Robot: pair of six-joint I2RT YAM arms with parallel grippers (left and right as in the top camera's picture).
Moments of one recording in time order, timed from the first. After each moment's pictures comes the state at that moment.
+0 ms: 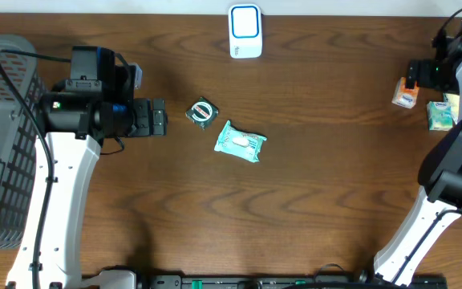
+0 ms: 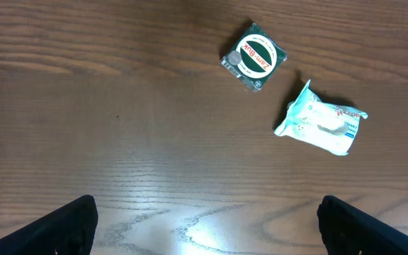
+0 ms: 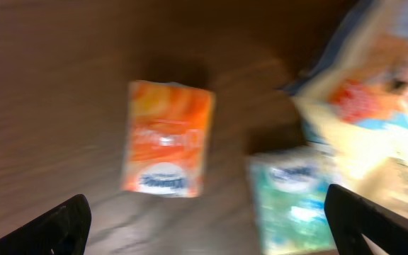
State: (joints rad) left arm -0.04 1.43 1.45 -1.16 0.16 -0.09; right arm -0.37 2.28 2.05 -1.00 -0.01 -0.16
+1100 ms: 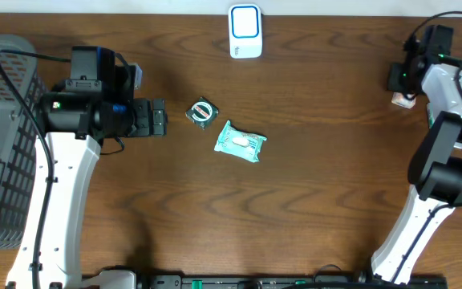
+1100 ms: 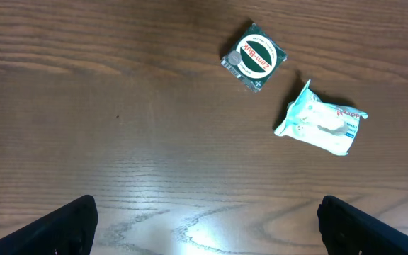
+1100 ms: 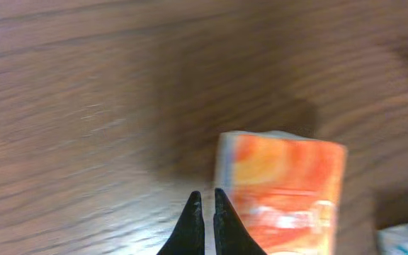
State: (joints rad) left arm -0.04 1.43 1.45 -1.16 0.16 -0.09; right arm -0.29 2.28 1.80 -0.63 0.00 -0.04
